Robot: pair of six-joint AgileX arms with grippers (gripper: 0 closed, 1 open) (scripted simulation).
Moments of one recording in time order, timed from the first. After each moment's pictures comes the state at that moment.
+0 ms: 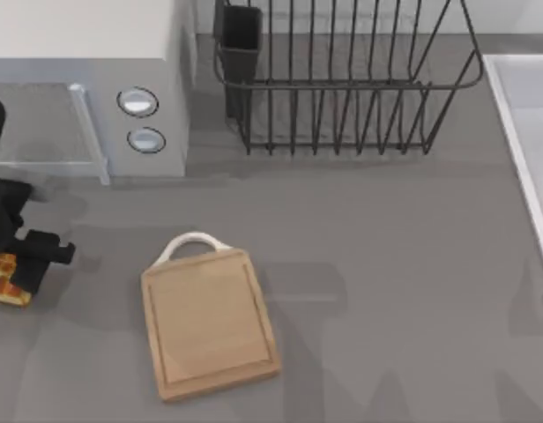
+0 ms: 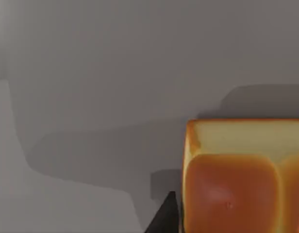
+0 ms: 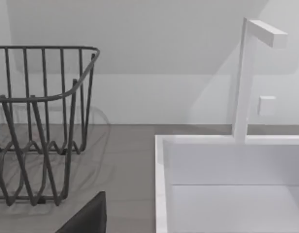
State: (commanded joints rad) left arm 0.02 1.88 1.08 -0.78 -0.01 0.24; right arm 0.00 0.00 0.00 0.00 0.00 0.00
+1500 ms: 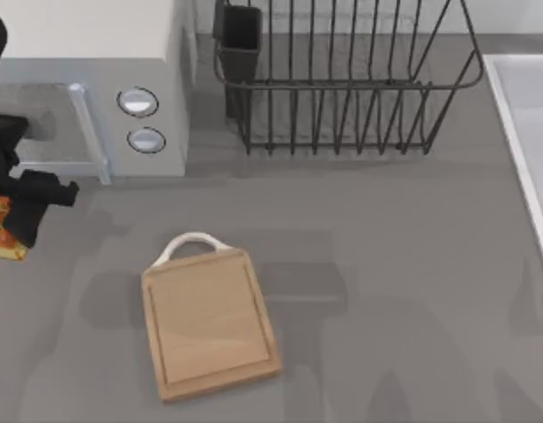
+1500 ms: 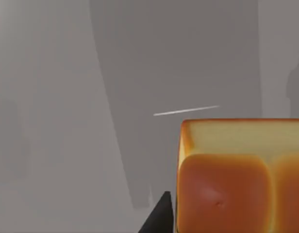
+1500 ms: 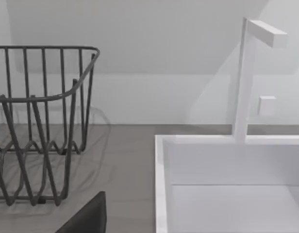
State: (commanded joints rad) left arm -0.07 1.74 1.31 -1.16 0.00 0.14; right arm 0.00 0.00 0.00 0.00 0.00 0.00
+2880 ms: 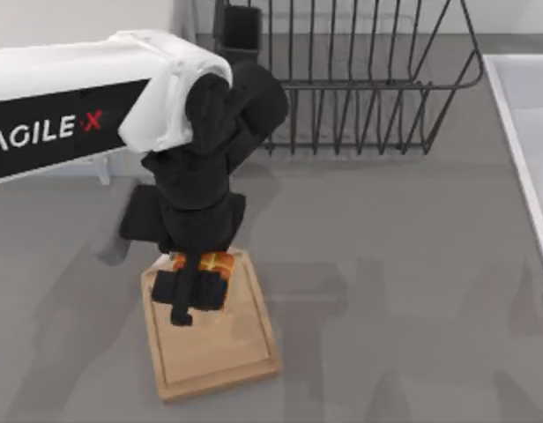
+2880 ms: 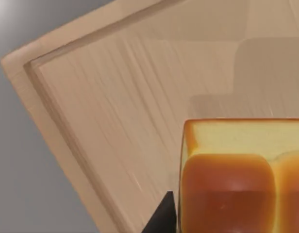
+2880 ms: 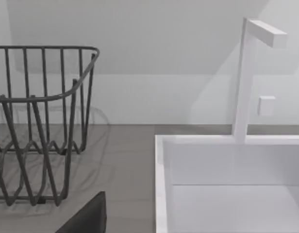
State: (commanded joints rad) left arm -0.65 1.89 1.38 -1.08 0.01 -2.05; right arm 0.00 0.00 0.00 0.00 0.00 0.00
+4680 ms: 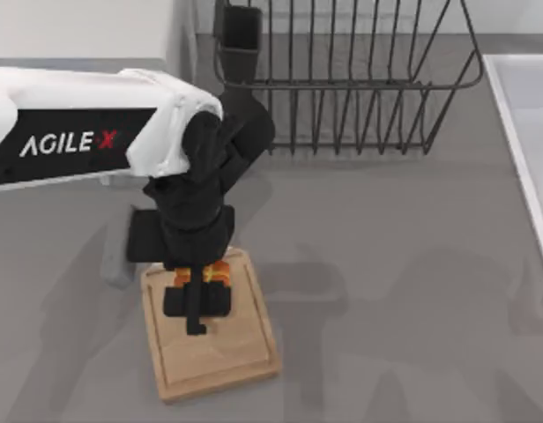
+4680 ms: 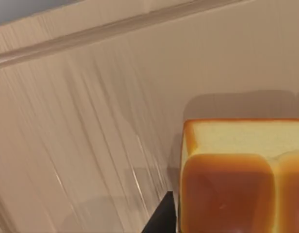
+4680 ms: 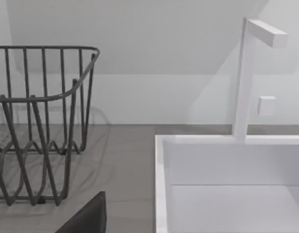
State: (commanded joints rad) left arm -0.61 1.96 1.29 -0.89 0.01 -2.16; right arm 0.00 0.00 0.00 0.00 0.00 0.00
